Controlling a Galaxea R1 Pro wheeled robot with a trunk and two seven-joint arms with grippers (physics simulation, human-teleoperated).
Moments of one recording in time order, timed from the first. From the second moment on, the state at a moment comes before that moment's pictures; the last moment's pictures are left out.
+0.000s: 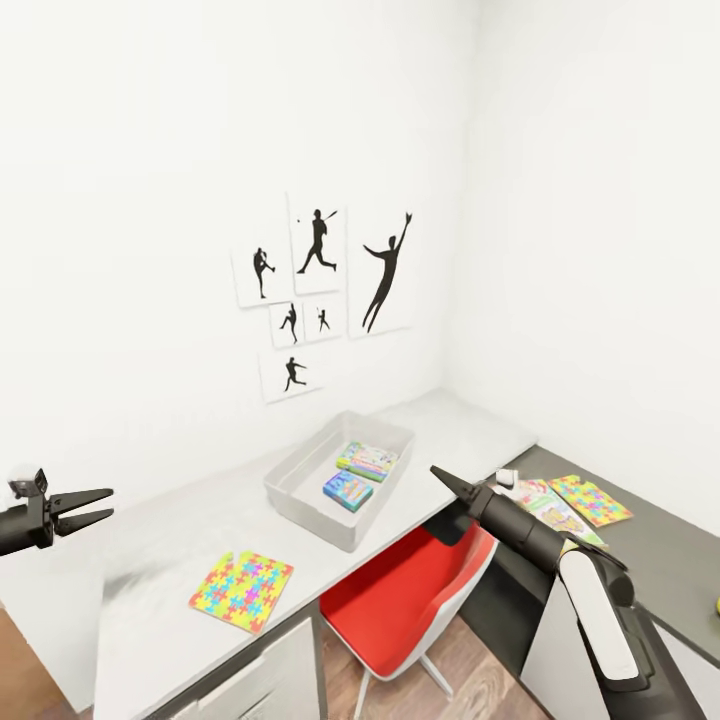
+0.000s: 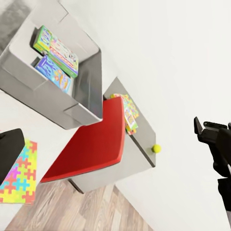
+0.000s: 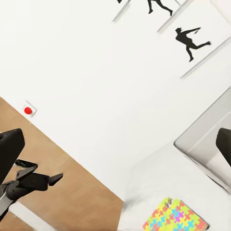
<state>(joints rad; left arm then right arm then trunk) -0.55 0.63 0.42 -0.85 0.08 0.99 -1.57 -0.33 -0.07 -0.12 -1.44 -0.75 0.69 0.69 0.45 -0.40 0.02</state>
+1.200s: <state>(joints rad) -0.55 0.63 0.42 -0.85 0.08 0.99 -1.57 -0.33 -0.07 -0.12 -1.44 -0.75 0.69 0.69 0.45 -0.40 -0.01</state>
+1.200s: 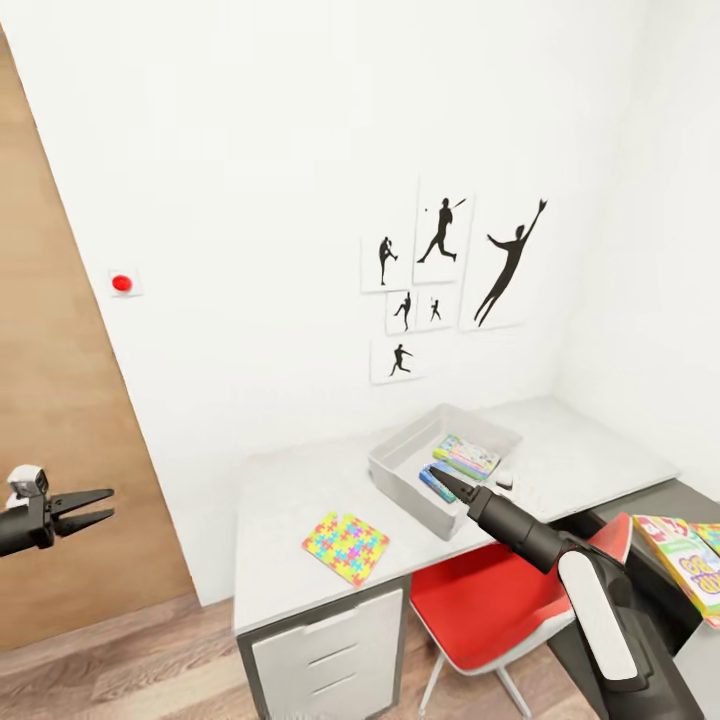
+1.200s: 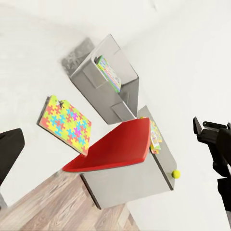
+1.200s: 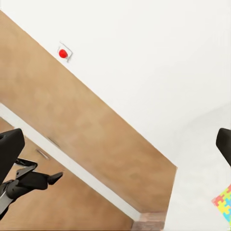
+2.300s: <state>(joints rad) -0.55 0.62 0.42 -0.85 0.08 0.99 -1.57 -0.33 -0.07 -0.12 -1.44 -0.75 0.69 0.69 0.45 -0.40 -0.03</state>
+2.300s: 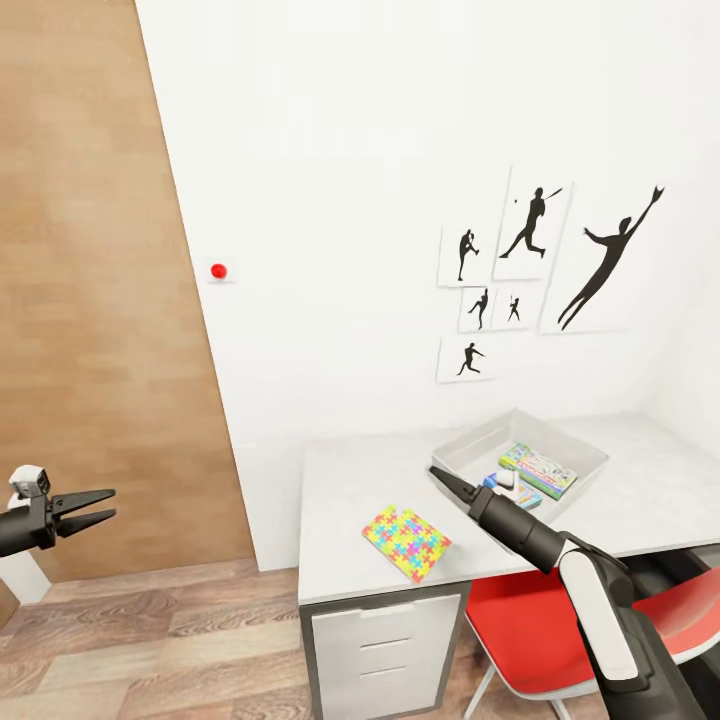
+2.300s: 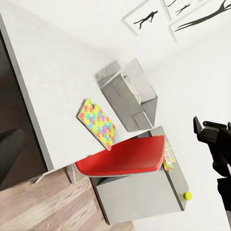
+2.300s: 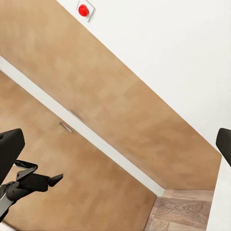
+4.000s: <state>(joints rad) -0.55 0.59 0.42 -0.85 0.08 0.98 -1.57 -0.64 0.05 -0.03 -1.46 -0.76 1.03 -0.33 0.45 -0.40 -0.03</state>
